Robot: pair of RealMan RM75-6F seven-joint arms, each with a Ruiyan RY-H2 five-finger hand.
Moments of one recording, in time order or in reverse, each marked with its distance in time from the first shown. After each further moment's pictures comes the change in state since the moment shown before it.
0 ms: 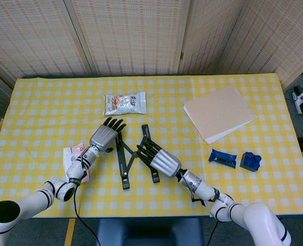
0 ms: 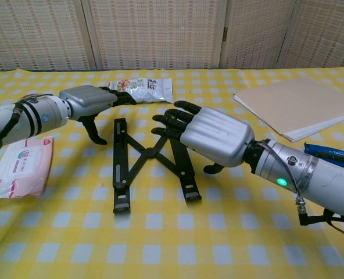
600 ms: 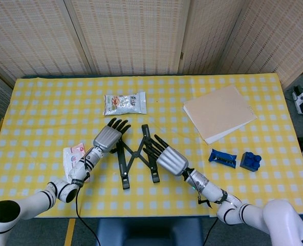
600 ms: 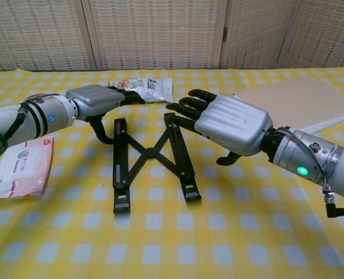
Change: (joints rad) left arm -0.005 -0.002 -0.014 -0.043 0.002 0.014 0.012; right arm -0.038 0.163 0.037 -0.271 0.046 -0.050 -0.120
